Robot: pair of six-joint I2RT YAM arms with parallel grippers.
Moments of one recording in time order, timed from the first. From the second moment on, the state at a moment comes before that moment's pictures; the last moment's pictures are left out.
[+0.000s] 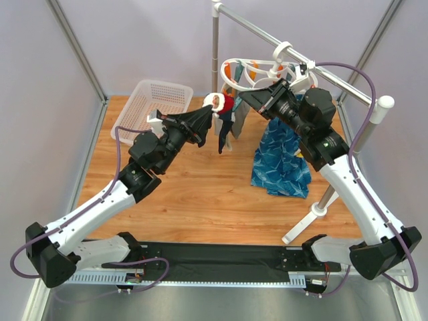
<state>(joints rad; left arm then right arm) -0.76 1.09 1.00 0.33 -0.21 -1.89 0.46 1.25 1.41 -0.10 -0.24 0.96</state>
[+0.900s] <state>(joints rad) -0.78 1.14 1.00 0.41 -0.23 -1.89 0.46 1.23 1.36 0.01 -0.24 1.07</state>
